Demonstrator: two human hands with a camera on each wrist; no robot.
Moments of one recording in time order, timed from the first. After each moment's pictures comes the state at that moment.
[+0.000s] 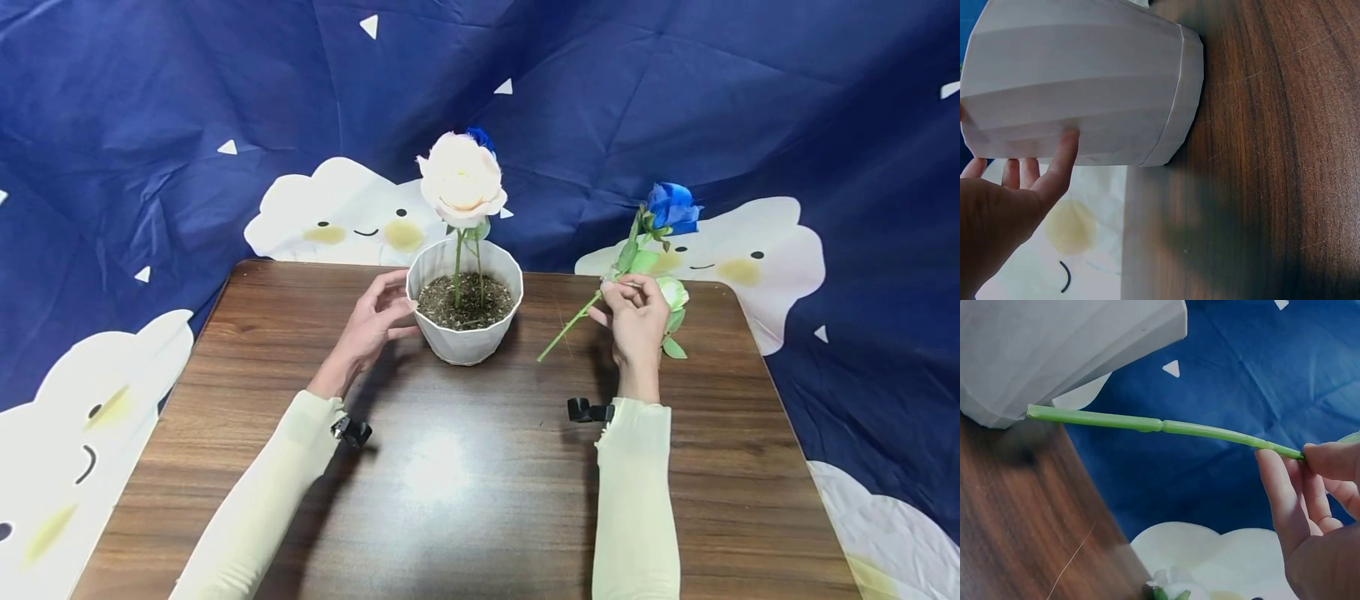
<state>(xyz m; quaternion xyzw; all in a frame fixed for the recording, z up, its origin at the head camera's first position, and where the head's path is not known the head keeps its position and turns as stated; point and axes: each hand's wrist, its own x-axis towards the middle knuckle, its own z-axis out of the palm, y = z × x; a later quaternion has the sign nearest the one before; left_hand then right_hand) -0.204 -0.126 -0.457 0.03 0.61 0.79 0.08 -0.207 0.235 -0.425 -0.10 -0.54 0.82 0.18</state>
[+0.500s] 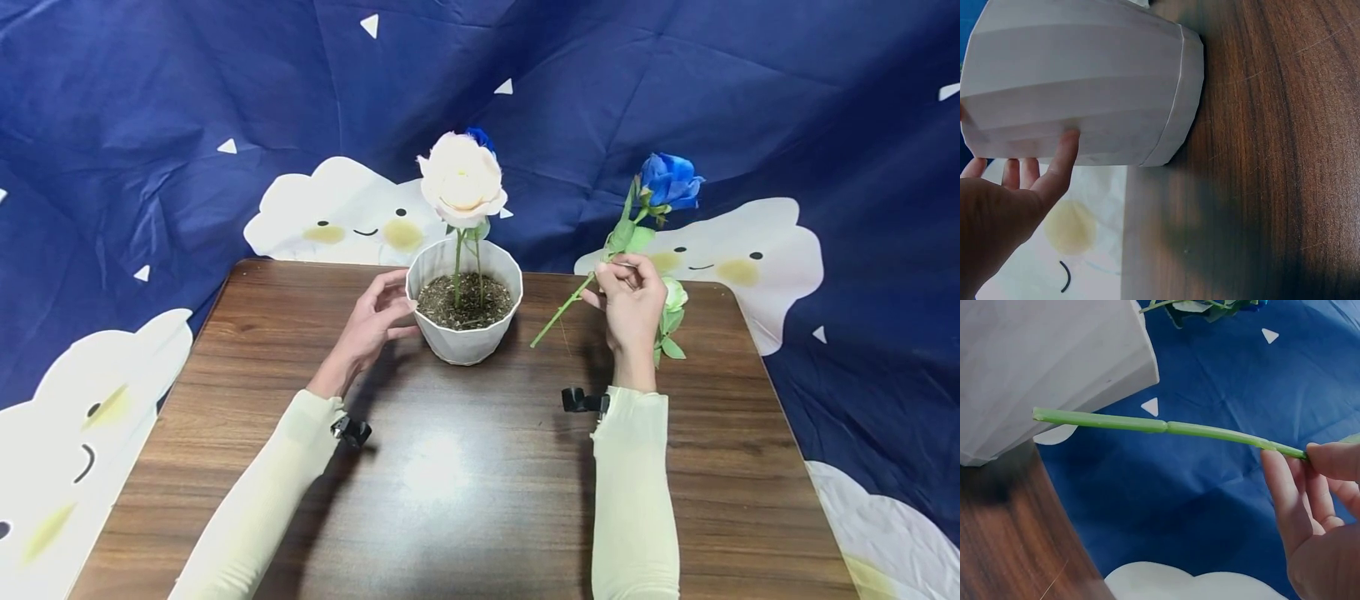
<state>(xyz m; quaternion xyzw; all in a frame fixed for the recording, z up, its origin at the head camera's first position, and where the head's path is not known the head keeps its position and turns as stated) -0.204 -0.125 -0.457 0.02 0.61 0.79 0.08 -0.213 0.219 -0.398 -0.06 -0.55 0.81 0.21</state>
